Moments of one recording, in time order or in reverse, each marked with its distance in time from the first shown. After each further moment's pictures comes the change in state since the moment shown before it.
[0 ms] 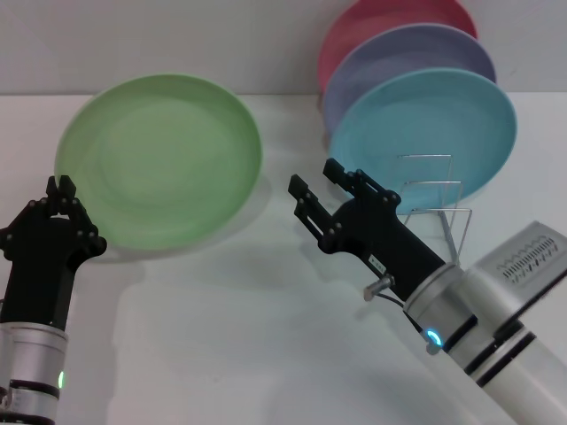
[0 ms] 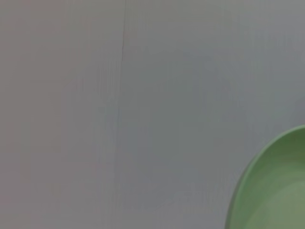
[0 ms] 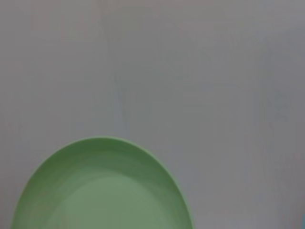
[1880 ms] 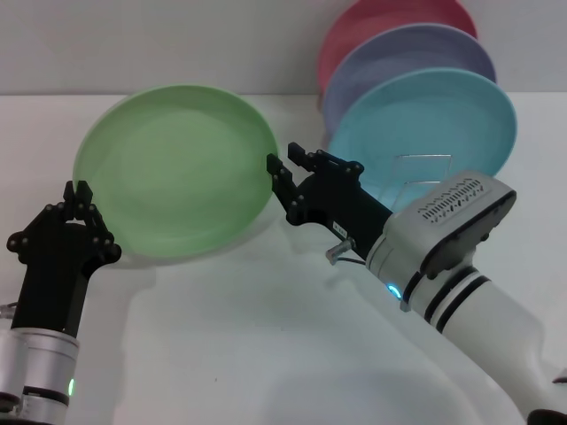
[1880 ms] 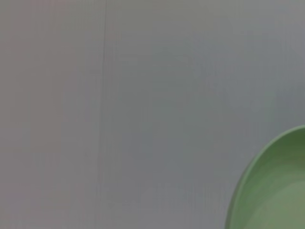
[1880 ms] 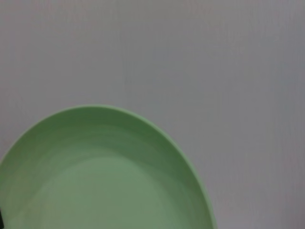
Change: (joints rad) left arm -0.004 0.000 0.041 0.001 0.000 0.000 0.013; right arm 0.121 0.001 0.120 0.017 -0.010 0.236 -0.102
